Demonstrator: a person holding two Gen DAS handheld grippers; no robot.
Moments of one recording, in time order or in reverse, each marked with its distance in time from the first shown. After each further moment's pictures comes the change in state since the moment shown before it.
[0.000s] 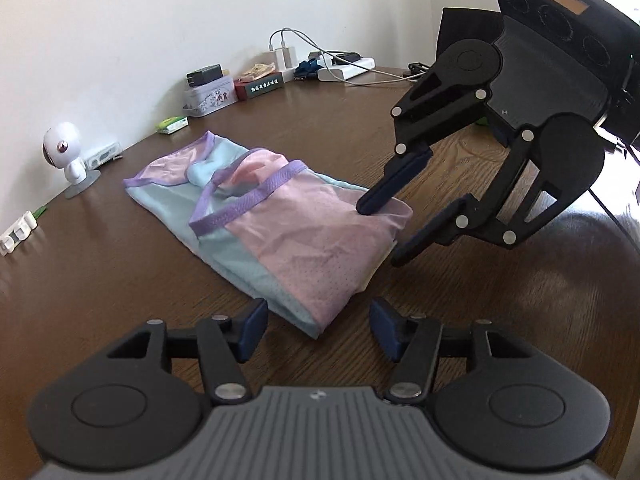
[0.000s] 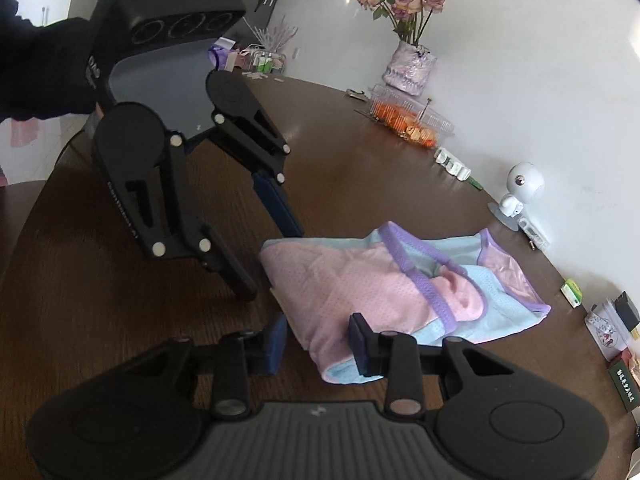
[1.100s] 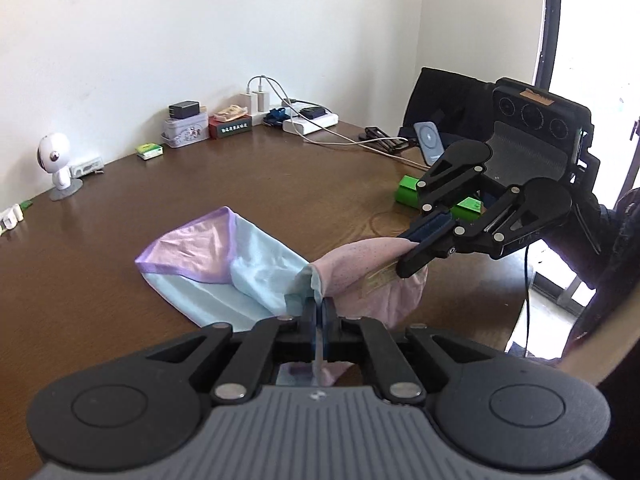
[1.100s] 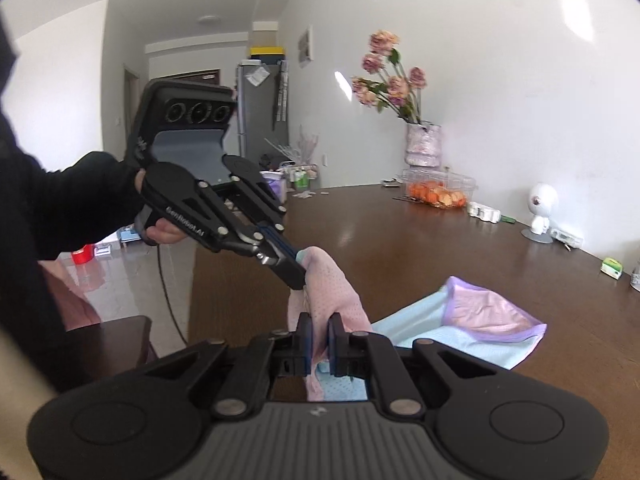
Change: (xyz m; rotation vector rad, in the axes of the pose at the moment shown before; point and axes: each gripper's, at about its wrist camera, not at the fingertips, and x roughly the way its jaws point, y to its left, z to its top) left arm -0.084 -0.035 0.030 -0.136 -0.072 -0.096; right arm -0.125 -0.028 -0.048 0.293 -0.326 0.228
